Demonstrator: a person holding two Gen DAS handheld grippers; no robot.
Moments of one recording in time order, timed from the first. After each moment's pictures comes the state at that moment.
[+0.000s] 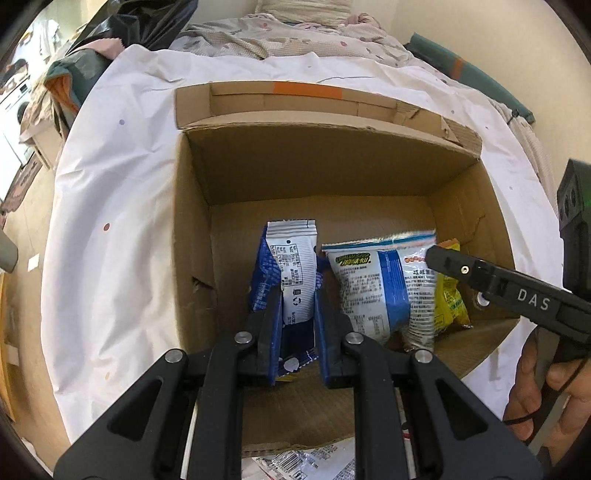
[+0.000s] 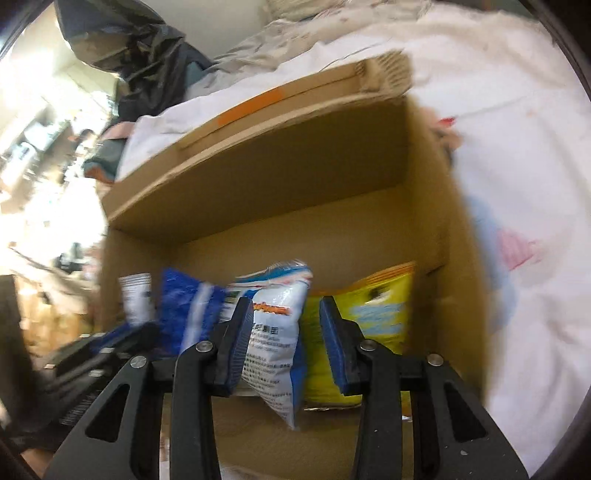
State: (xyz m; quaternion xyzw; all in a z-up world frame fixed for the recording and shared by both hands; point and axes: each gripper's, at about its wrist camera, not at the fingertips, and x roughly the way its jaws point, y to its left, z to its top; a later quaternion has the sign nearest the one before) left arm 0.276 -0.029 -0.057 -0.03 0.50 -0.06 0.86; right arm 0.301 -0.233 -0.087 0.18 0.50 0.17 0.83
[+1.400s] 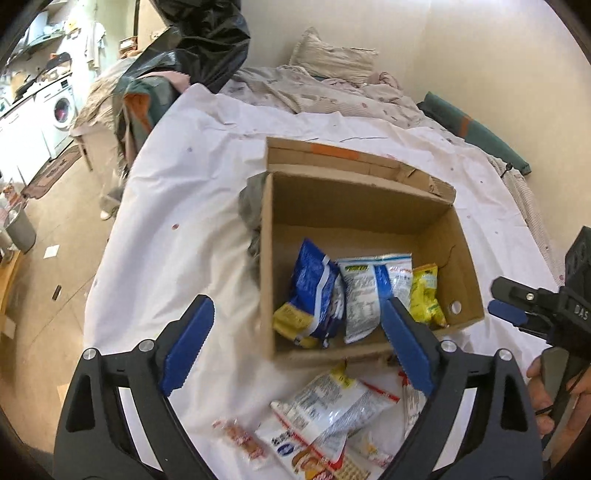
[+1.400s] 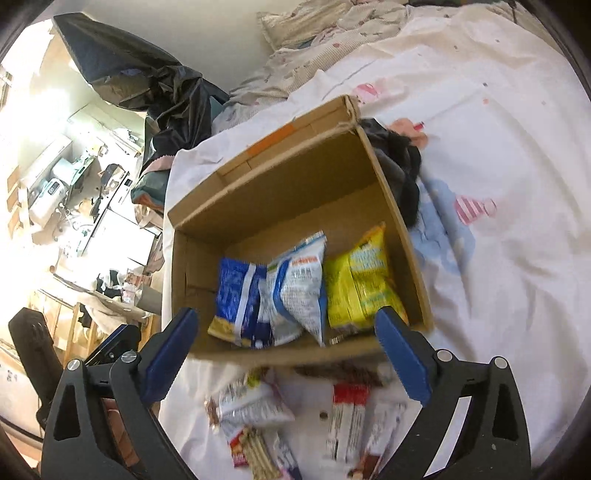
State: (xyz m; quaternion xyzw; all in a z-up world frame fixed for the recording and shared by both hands) left arm 0.180 0.011 0.005 -0.07 0.42 -0.02 0.91; right arm 0.213 -0.278 -0.038 0.27 0.46 0.21 0.82
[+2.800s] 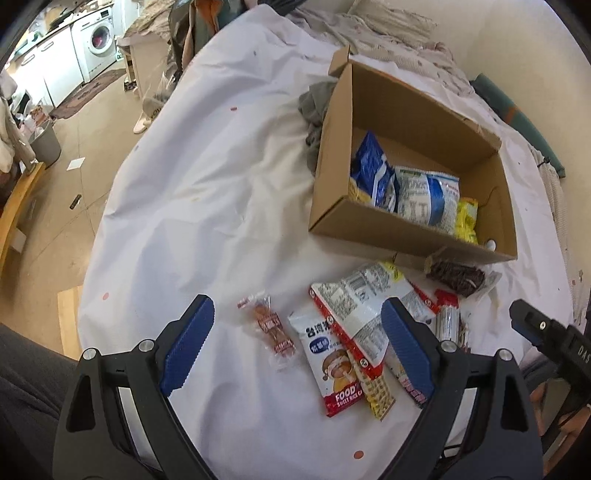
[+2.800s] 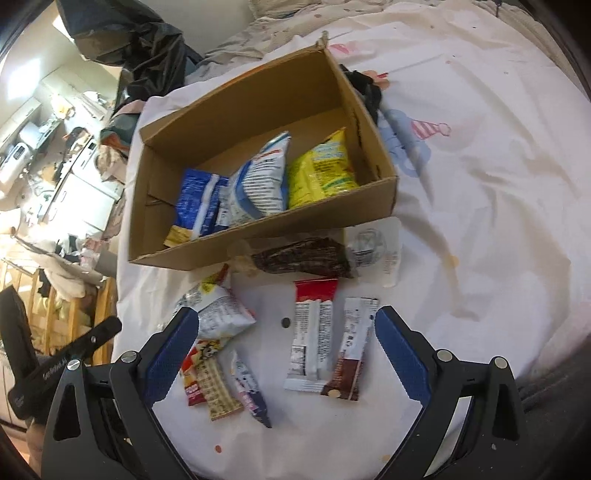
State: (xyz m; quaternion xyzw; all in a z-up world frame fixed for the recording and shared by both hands) left arm 0.114 0.036 -0.056 -0.14 0.51 0.05 0.85; right arm 0.144 -0.256 -0.071 0.19 0.52 0.14 0.82
